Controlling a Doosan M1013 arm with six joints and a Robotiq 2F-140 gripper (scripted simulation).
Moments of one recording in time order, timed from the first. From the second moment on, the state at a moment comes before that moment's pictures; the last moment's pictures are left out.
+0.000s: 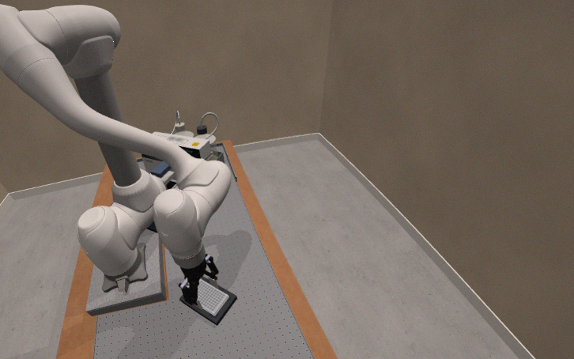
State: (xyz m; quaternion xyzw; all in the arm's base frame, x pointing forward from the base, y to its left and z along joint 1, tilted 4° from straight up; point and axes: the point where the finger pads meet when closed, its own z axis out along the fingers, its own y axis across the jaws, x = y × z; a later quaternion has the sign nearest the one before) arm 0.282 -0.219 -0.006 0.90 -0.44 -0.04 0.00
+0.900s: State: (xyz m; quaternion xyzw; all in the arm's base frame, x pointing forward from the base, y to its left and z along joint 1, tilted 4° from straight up) arm 0.282 -0.219 -0.009 0.90 -0.44 -0.04 0.00
